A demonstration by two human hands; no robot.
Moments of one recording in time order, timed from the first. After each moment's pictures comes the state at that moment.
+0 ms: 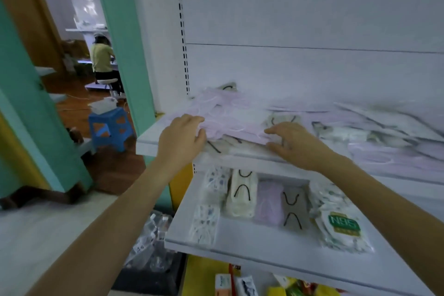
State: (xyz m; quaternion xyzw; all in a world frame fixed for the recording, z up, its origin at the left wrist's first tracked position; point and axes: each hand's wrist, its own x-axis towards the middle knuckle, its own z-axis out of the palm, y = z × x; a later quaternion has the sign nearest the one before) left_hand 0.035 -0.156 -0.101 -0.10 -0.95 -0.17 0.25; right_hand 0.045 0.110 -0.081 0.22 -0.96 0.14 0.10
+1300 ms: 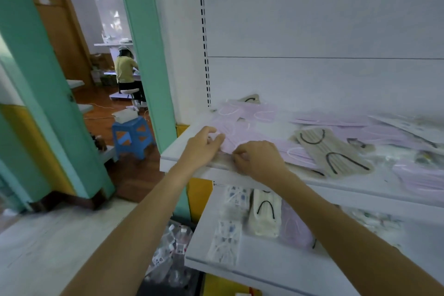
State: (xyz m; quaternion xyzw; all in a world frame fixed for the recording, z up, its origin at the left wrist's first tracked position) left_hand 0.001 -0.169 -0.090 0.00 -0.90 -0.43 0.10; right_hand 0.014 -0.014 -0.088 0.21 -0.96 0.15 0.11
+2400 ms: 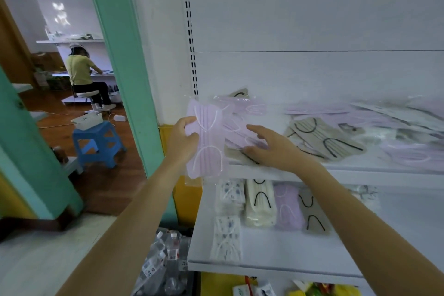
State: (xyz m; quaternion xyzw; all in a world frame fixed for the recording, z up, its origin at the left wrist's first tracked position) left_hand -0.007 -0.223 -0.092 -0.01 -0.81 -0.57 0.16; right_hand 0.026 -0.017 -0.083 0.12 -0.94 0.30 0.04
